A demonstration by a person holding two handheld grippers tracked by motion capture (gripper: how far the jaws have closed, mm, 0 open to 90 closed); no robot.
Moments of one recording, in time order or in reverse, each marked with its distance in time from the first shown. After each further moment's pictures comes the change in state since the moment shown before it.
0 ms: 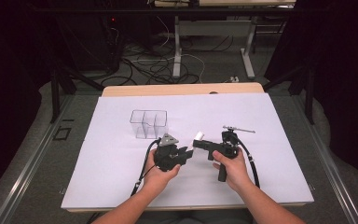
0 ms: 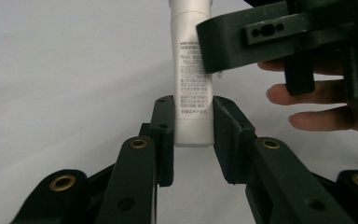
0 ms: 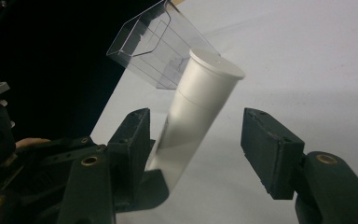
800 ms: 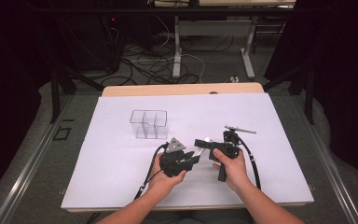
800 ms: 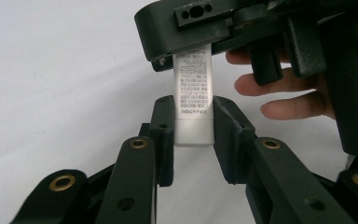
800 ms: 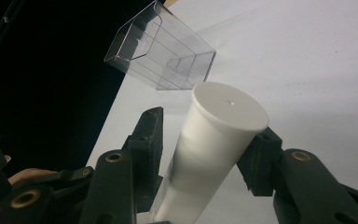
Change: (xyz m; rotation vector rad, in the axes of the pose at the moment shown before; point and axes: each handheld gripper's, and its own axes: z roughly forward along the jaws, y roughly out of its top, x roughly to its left) left arm -0.015 -0.006 0.006 0.007 -0.033 0.052; right arm -0.008 0.001 -0.002 0.018 0.004 0.069
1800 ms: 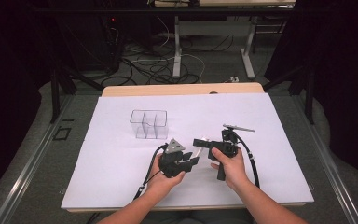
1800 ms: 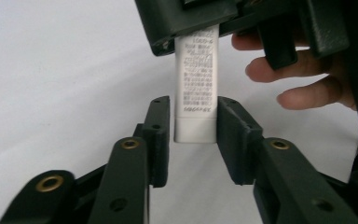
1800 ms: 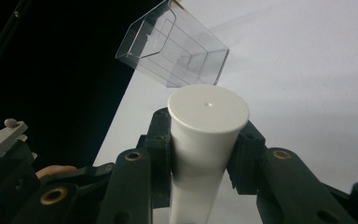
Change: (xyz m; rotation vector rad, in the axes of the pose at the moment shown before) left arm 0.005 -0.005 -0.001 0.007 0.016 0.006; right arm 0.008 0.004 0.003 0.009 0.033 -0.001
